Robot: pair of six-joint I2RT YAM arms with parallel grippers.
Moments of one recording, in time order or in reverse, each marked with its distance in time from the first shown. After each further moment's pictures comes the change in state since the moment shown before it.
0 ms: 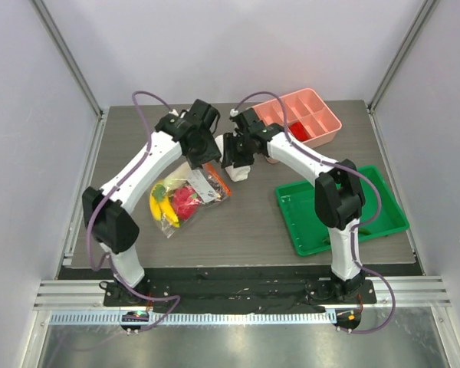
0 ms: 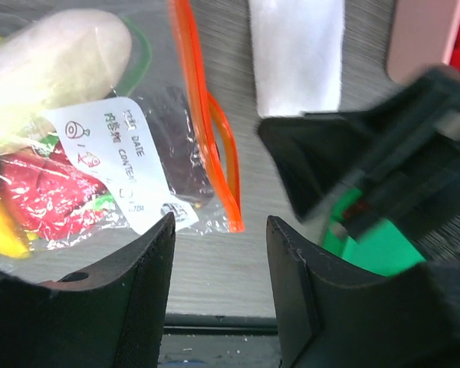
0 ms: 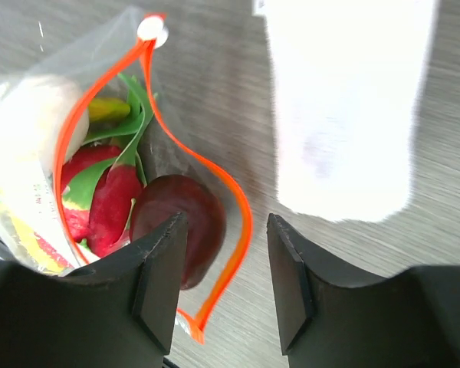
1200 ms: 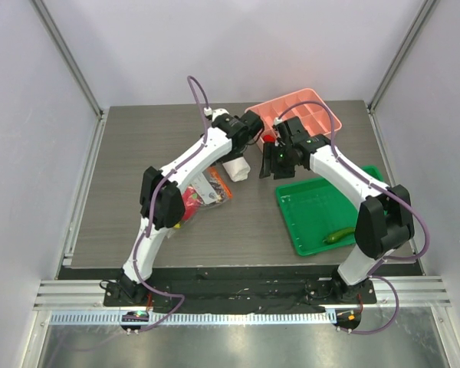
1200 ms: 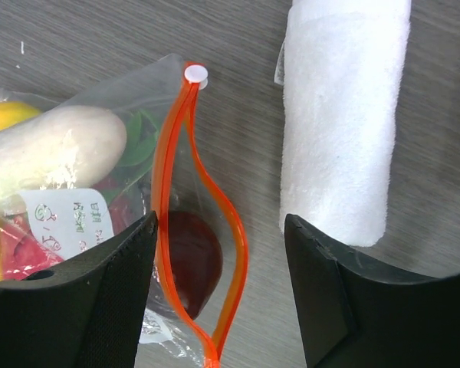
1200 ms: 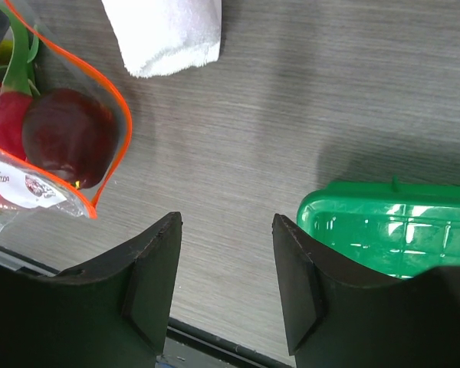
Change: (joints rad) left arm -0.153 0.513 0.507 -0.251 -0.499 -0.129; right arm -0.164 -0.412 -0.406 -0.075 0.056 -0.027
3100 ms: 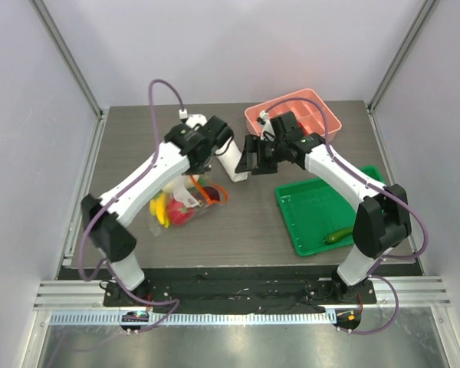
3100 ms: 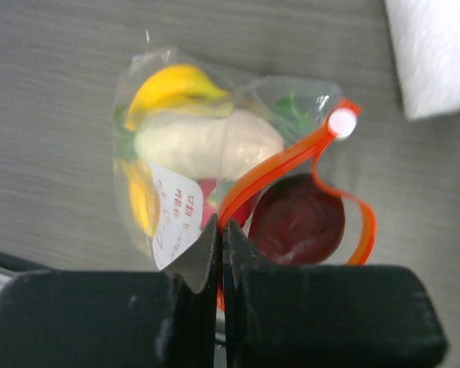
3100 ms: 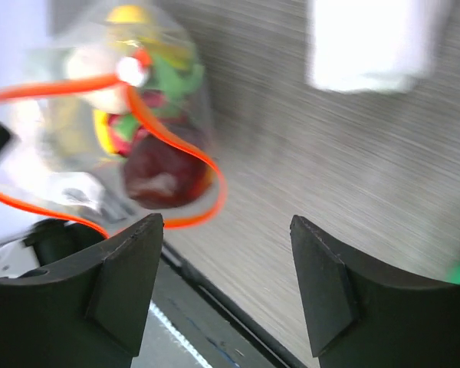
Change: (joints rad) left arm -0.011 -0.496 -0.446 0.016 0.032 0.296; right arm 0.037 0.013 0.032 0.119 -0.282 0.048
